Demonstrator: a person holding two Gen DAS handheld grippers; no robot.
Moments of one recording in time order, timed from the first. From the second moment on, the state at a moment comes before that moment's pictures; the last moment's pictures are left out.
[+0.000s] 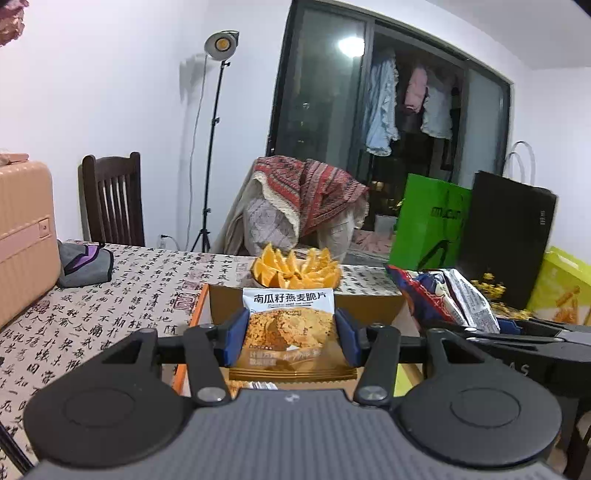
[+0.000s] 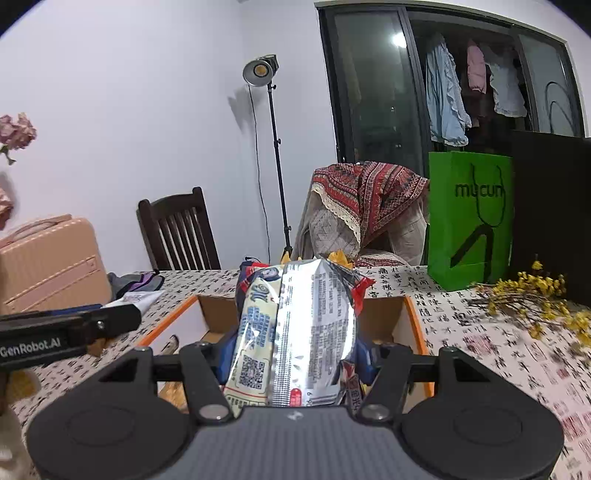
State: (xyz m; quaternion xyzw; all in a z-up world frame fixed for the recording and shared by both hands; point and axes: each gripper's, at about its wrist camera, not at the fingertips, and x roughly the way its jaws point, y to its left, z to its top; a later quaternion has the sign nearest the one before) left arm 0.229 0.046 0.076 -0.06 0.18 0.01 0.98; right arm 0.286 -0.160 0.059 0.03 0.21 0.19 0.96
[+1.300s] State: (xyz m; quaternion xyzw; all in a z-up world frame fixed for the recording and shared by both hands) left arm 0.267 0.066 0.050 -0.11 0.20 0.04 0.97; right arm 0.337 -0.165 0.021 0.06 0.26 0.17 0.95
